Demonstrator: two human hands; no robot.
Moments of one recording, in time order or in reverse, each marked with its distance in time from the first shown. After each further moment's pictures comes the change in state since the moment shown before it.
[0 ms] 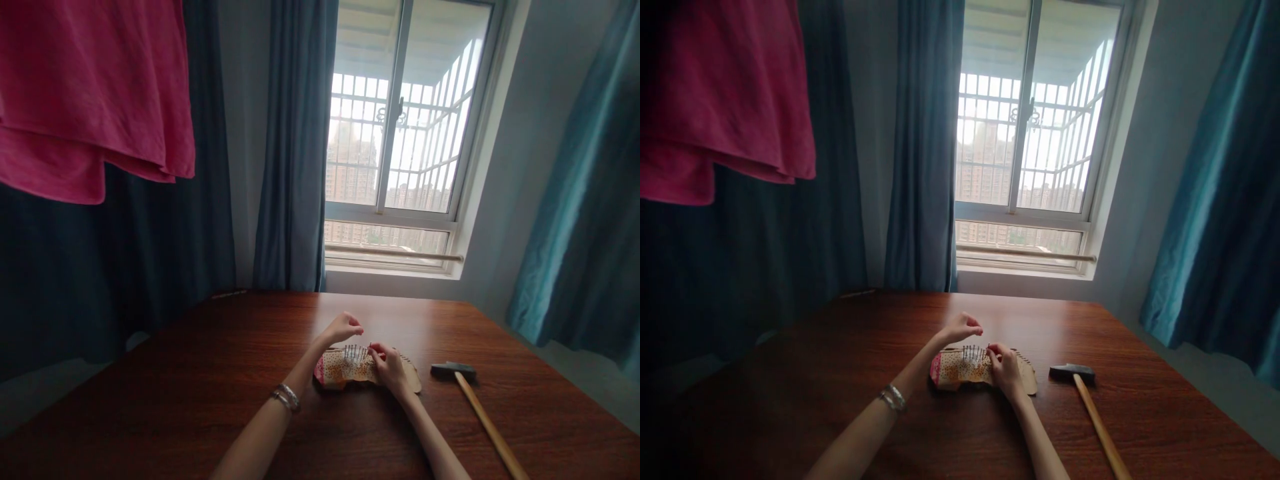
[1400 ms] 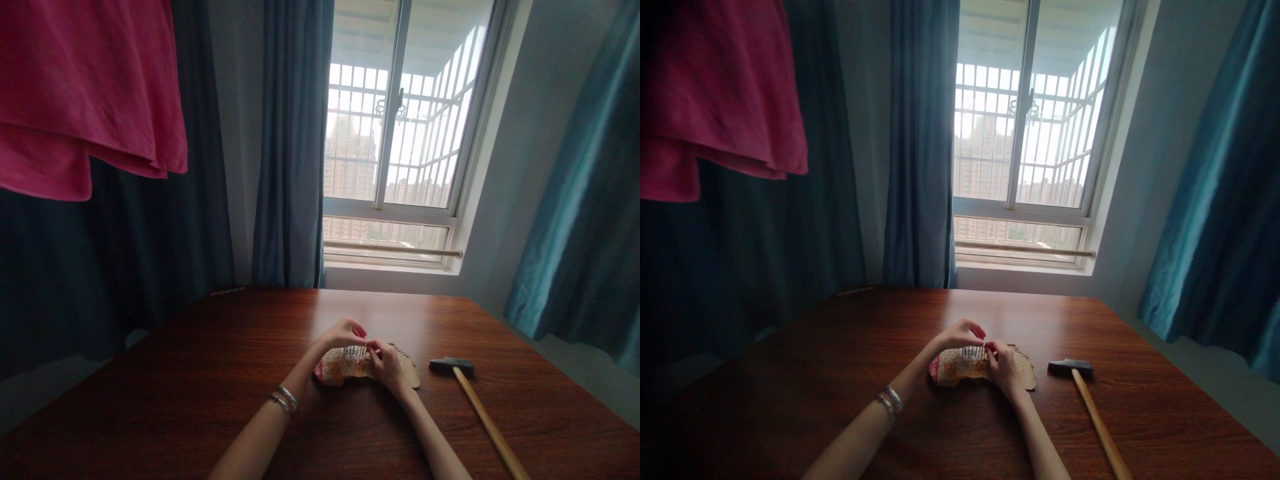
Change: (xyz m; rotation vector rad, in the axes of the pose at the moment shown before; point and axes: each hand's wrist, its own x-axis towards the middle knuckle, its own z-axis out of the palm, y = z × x) left_hand -0.013 0.005 0.010 -0.054 -0.175 0.002; right_hand 0.001 0.008 0.004 -0.133 -0.038 -0.098
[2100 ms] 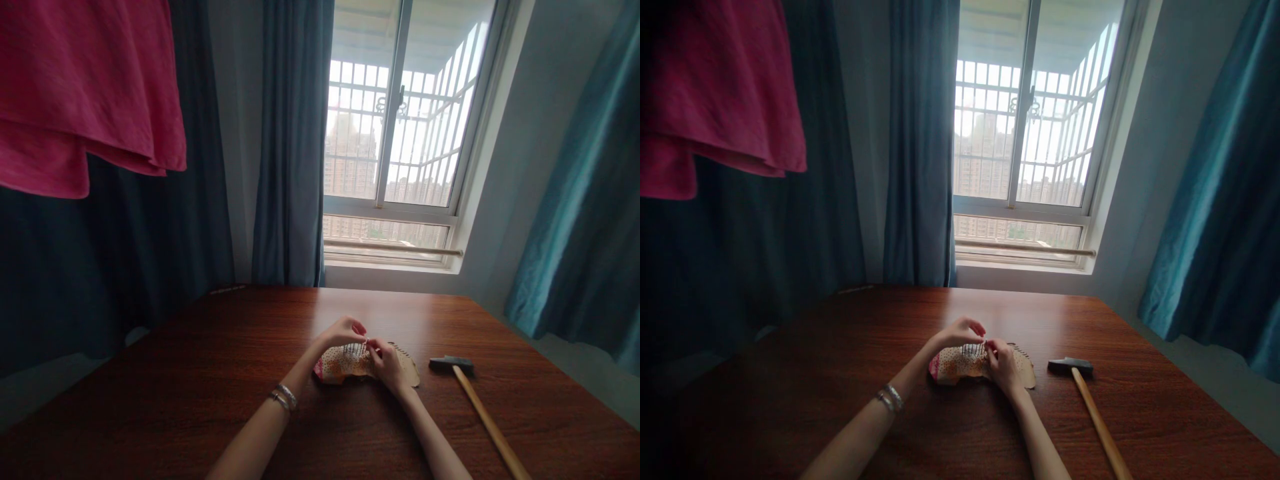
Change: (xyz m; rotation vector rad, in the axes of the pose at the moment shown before) left_hand 0.002 -0.008 0.000 -0.008 0.004 0.029; right_hand -0.001 -0.005 -0.001 -0.007 0.006 0.036
